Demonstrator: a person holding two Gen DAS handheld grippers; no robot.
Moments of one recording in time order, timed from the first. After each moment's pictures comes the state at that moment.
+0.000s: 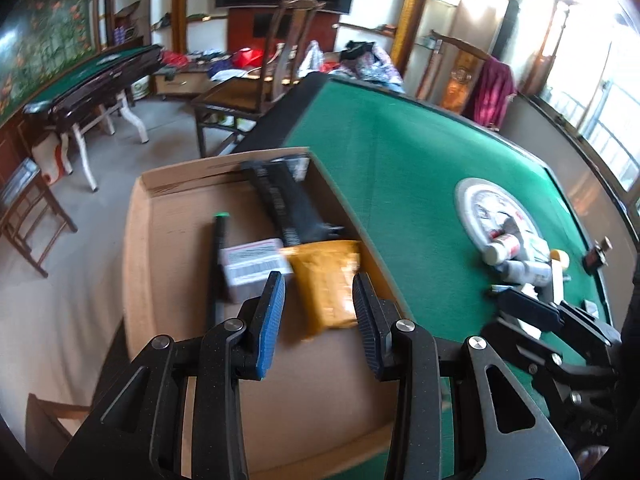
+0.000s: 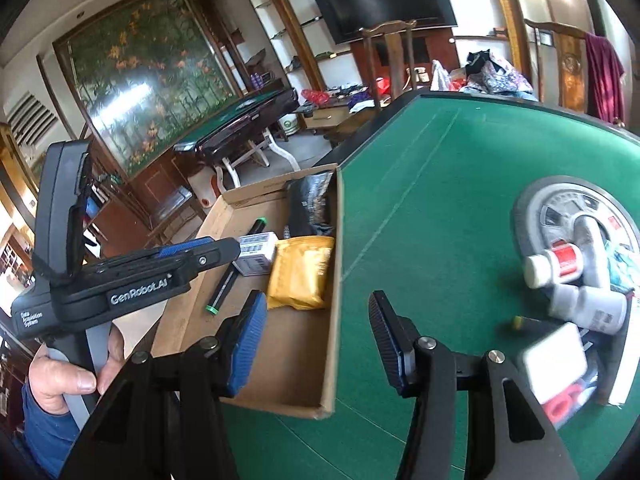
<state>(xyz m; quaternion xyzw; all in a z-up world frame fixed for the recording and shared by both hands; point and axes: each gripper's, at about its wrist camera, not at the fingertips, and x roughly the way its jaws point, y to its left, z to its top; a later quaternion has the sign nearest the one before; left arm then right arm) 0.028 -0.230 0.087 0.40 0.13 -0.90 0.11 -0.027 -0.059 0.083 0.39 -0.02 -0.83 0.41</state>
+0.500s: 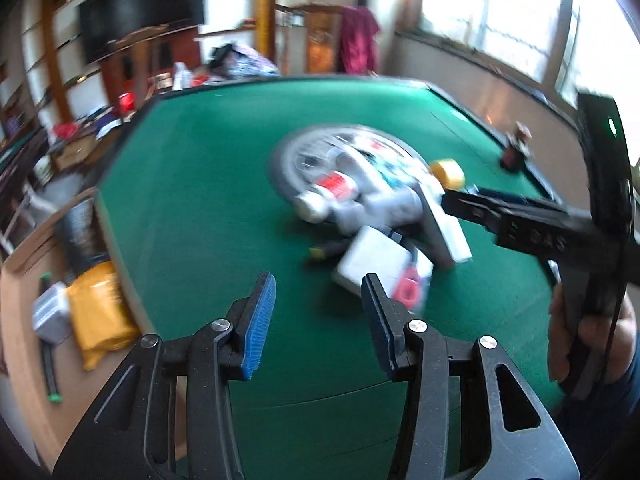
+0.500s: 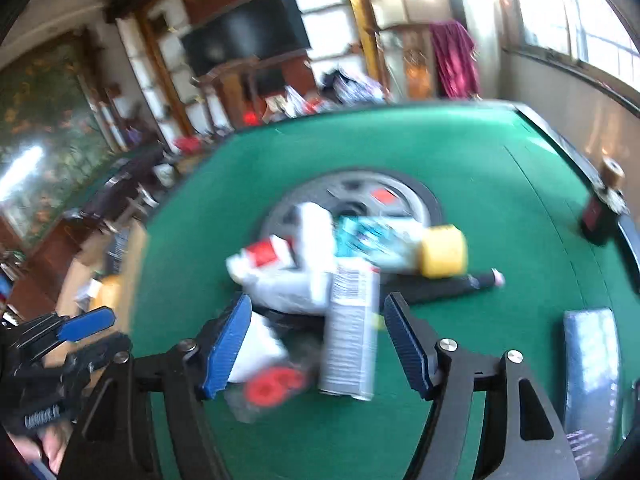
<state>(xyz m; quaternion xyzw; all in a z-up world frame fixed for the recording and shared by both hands) -0.020 -0.048 0.060 0.41 -0.01 -0.91 -0.07 -0.085 0.127 0.052 0.40 -0.06 -0.89 0.19</state>
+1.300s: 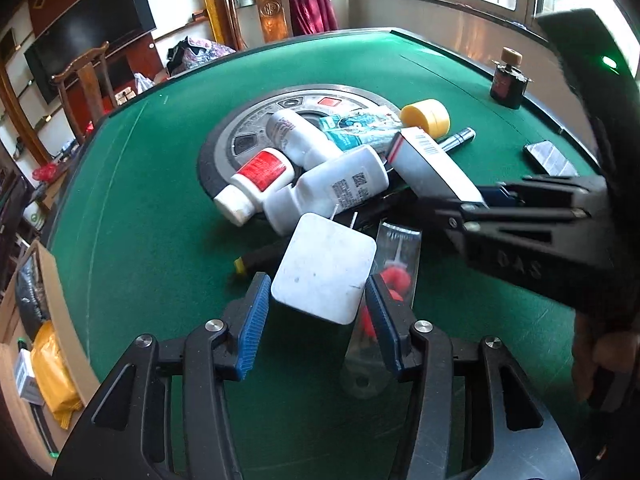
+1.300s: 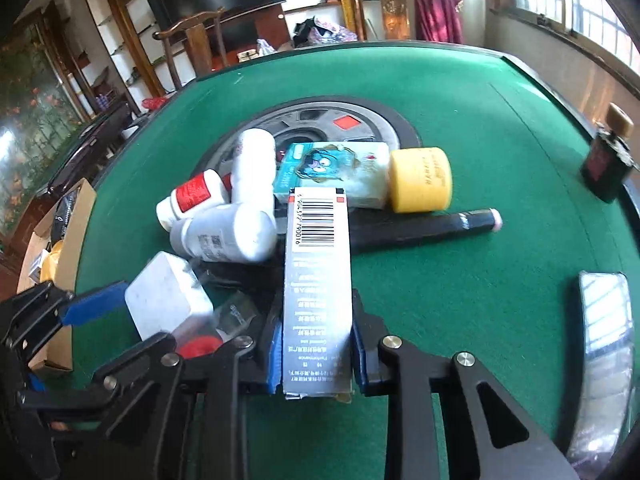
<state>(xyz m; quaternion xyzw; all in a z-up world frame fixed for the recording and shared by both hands) -0.069 0.006 0.017 0.45 -0.09 -0.88 -0.09 -0.092 0.130 0.012 0.46 -0.03 -0.87 0.14</state>
